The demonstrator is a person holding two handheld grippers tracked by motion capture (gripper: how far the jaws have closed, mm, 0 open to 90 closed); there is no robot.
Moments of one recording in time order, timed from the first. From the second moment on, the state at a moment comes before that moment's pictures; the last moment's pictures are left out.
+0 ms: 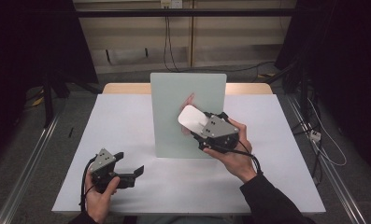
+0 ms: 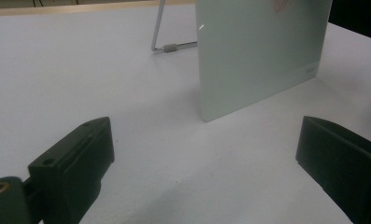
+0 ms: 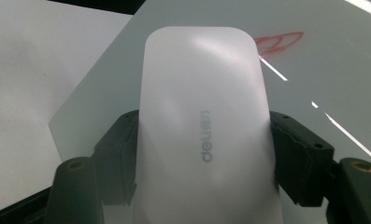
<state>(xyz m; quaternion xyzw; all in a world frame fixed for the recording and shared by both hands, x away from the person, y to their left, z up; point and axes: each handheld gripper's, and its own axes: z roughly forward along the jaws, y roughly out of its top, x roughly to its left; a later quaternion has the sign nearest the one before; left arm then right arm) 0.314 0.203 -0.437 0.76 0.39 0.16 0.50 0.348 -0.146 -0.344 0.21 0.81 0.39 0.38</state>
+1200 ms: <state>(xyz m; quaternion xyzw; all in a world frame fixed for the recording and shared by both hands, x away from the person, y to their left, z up) 0.314 0.202 -0.437 0.76 0.39 0.16 0.50 0.366 -0.131 -0.352 0.21 0.80 0.39 0.39</state>
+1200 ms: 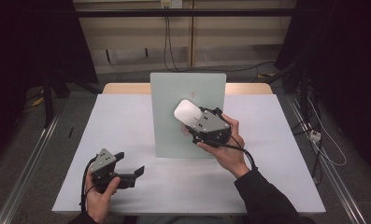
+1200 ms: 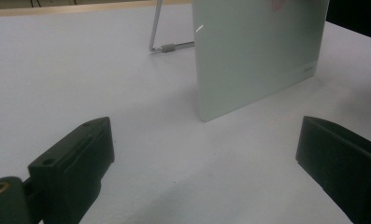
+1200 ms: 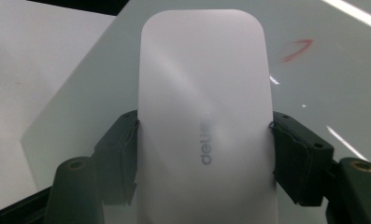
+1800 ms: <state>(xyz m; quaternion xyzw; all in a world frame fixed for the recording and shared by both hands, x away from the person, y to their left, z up) 0.314 0.202 -0.437 0.76 0.39 0.16 0.50 0.375 -0.141 -0.325 0.23 0.79 0.39 0.41</state>
